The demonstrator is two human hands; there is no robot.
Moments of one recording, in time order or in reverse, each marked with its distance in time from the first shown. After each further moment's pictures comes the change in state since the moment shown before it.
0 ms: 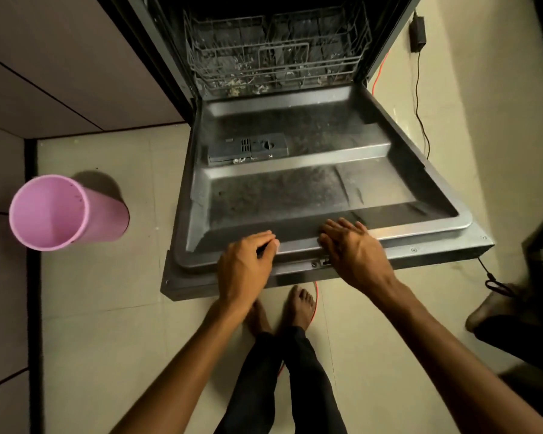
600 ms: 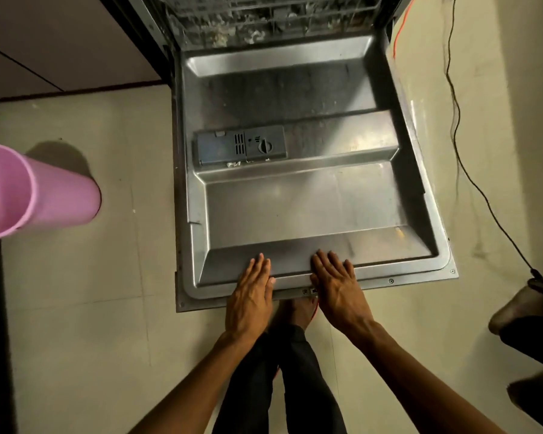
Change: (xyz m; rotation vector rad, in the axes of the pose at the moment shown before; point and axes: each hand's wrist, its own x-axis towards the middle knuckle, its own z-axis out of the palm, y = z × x) left_hand -0.032 -0.123 0.160 0.194 -0.330 -0.078; right_hand 0.001 0.077 0.196 -0.033 -0.225 0.087
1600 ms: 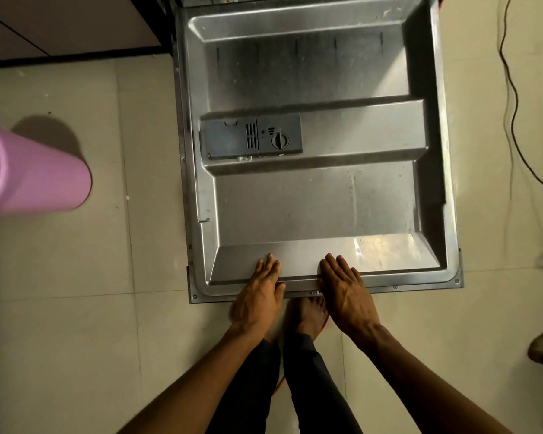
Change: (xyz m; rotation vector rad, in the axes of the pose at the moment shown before) left_hand 0.057 -0.039 0.064 0.037 -0.130 -0.075; right_hand 0.061 0.028 0.065 -0.027 -0.097 0.036
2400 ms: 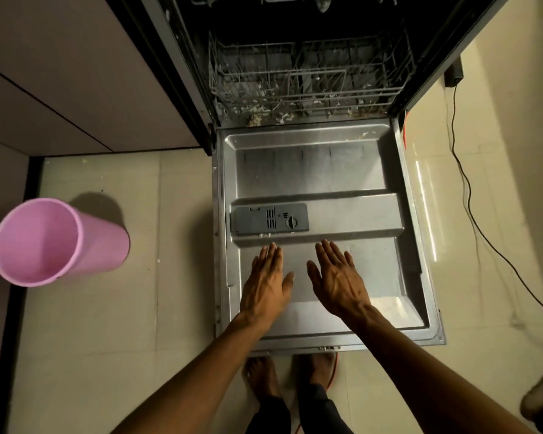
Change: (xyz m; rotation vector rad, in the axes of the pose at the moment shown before) left_hand 0.014 0.060 -0.185 0.103 0.184 0.183; right_hand 0.021 -0.102 -0.182 -0.009 0.216 -0.030
